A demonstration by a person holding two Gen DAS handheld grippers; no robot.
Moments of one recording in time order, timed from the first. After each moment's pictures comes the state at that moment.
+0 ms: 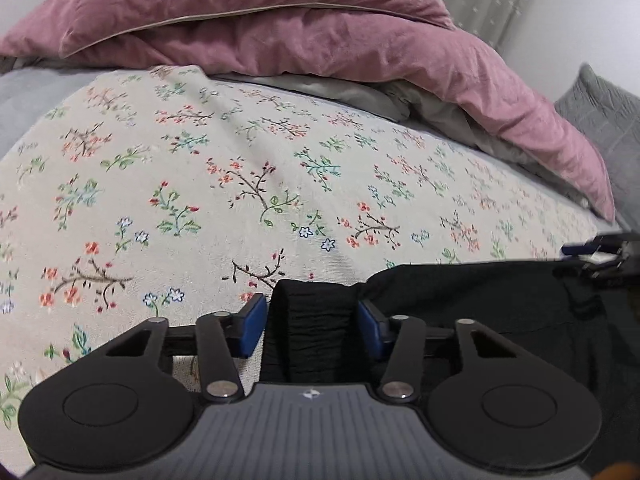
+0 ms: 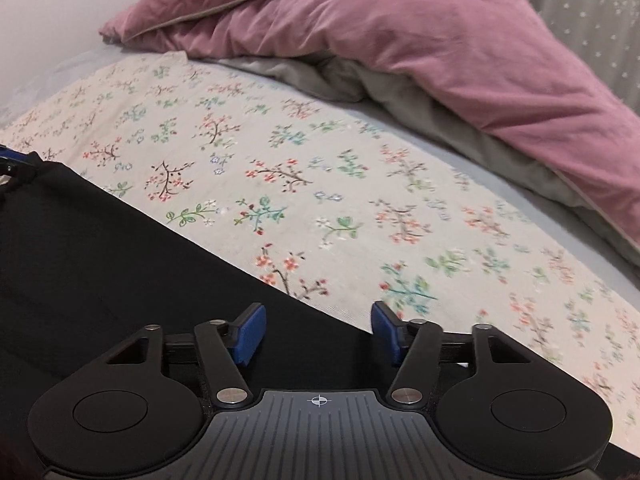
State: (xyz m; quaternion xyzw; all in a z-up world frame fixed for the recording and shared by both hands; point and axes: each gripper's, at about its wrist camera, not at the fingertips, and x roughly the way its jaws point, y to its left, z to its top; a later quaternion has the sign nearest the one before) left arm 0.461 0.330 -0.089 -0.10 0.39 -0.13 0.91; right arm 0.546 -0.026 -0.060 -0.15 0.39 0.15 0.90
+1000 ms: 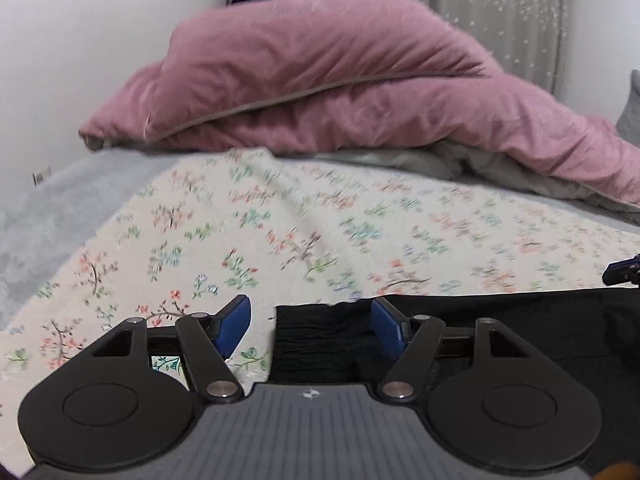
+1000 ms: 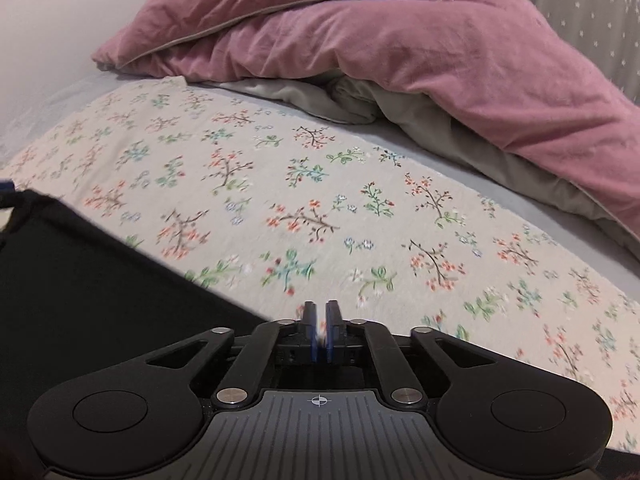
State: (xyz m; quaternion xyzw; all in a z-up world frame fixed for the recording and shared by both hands) left arm 0.411 0.287 -0.041 -0.01 0.30 0.01 0.95; right arm 0.544 -0.001 -0.038 -0.11 0.37 0.14 0.91
